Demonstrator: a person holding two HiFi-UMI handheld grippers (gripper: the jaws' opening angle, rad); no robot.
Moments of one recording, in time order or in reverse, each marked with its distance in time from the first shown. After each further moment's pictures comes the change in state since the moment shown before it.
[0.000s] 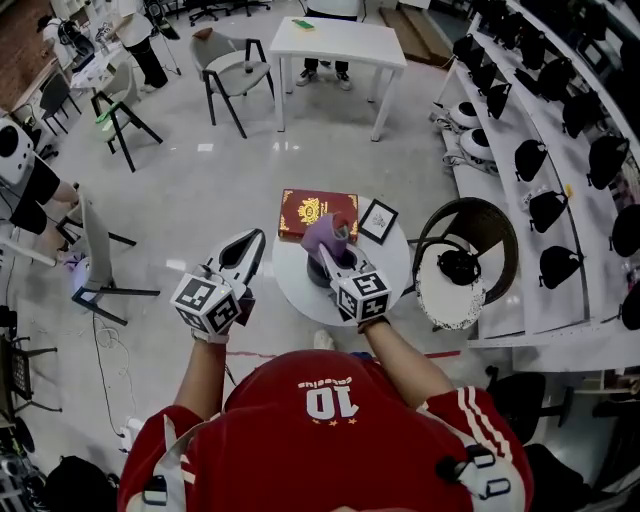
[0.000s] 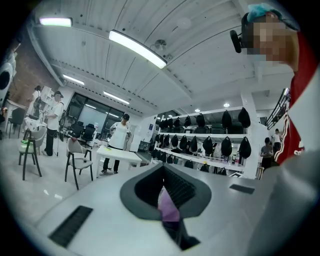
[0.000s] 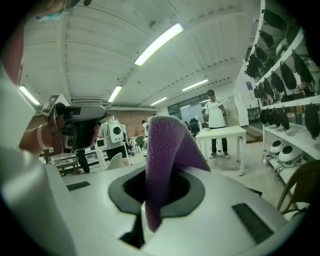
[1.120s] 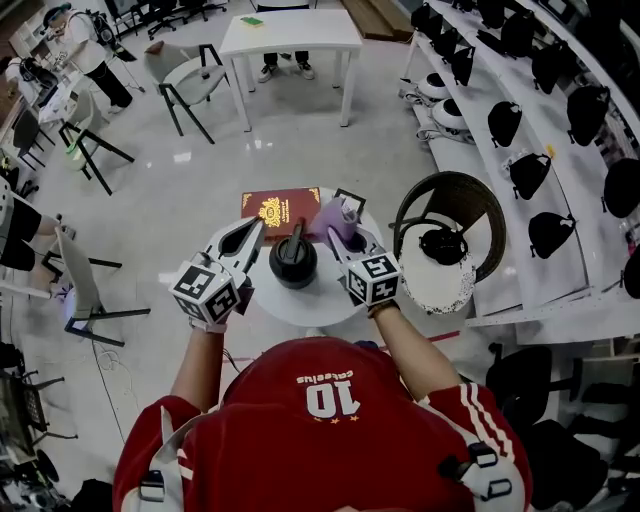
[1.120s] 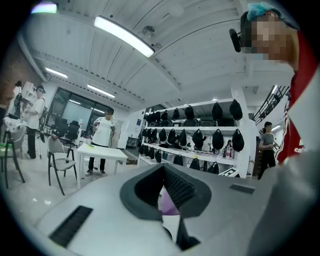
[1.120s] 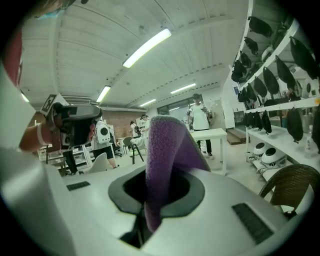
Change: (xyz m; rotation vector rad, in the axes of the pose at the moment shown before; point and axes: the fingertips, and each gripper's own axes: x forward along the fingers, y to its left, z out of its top) left arm 0.117 -0.066 -0.026 0.045 0.062 -0.141; right arm -0.063 -0.135 -0.001 0.019 -0.016 -0.130
